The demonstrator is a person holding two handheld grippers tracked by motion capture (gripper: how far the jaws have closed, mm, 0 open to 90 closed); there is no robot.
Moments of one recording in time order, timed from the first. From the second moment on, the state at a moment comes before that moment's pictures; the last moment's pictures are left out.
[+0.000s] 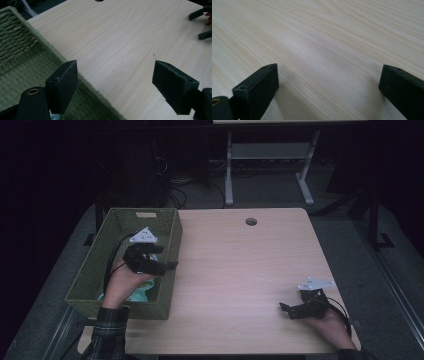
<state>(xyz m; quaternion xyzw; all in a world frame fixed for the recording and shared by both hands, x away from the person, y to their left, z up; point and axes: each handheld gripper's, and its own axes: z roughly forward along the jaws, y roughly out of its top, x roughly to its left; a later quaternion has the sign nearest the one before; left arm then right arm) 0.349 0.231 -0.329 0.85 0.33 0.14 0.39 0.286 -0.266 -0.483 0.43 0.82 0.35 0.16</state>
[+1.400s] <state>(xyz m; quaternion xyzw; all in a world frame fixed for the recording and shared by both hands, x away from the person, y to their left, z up) 0.367 0.295 -0.380 0.84 0.40 0.14 0.33 0.286 -0.266 -0.483 0.43 0.82 0.35 0.16</state>
